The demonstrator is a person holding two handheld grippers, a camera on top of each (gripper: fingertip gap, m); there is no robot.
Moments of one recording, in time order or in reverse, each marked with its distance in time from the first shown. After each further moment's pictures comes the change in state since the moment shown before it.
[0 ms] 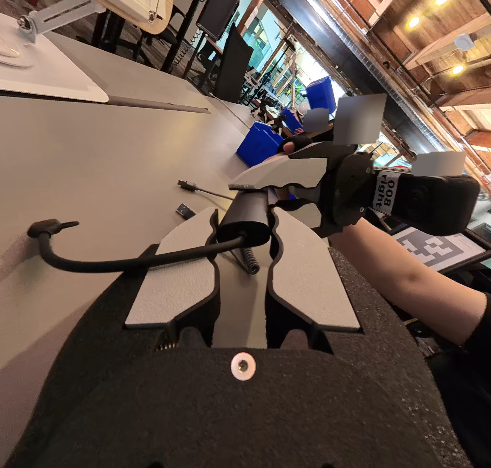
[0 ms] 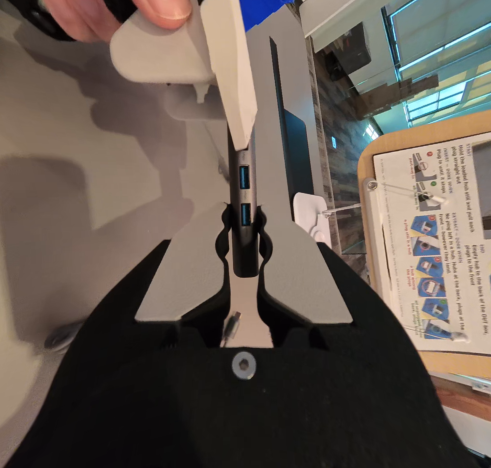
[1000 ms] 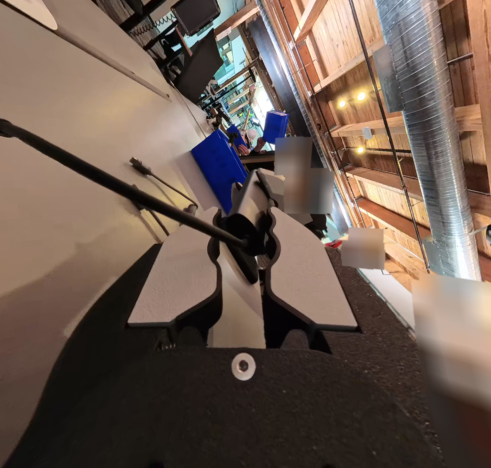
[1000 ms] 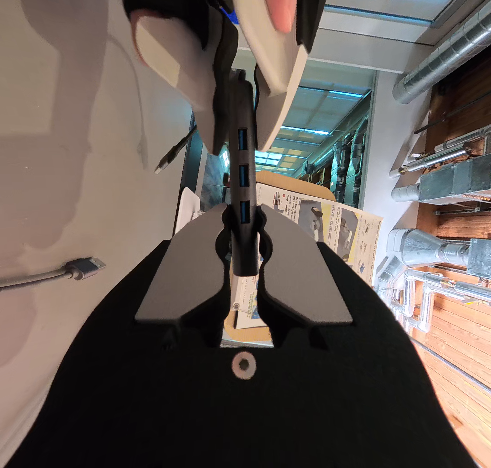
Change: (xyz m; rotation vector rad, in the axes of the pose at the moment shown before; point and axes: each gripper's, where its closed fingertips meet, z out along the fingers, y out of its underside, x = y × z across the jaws) left arm 0.007 0.000 0.004 0.062 0.164 -0.392; right arm 0.022 -0.008 -0.021 -0.008 0.465 -0.639
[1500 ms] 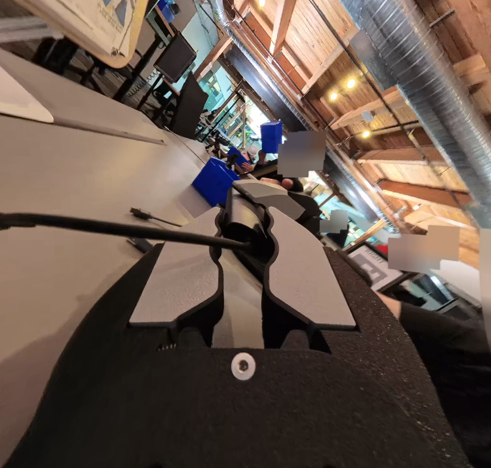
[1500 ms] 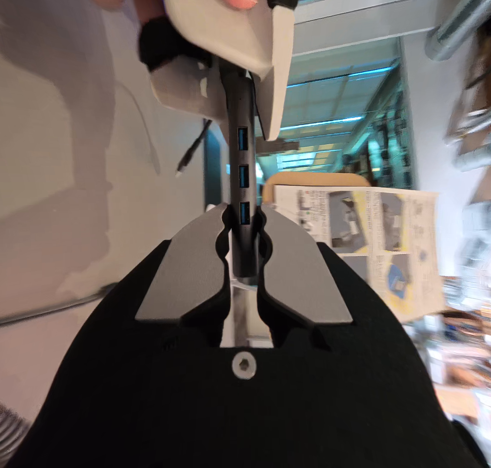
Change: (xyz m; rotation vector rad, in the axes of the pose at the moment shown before) left arm 0.024 -0.013 0.000 0.055 0.023 0.301; right arm 0.006 -0.001 0.001 0.050 -0.076 0.272
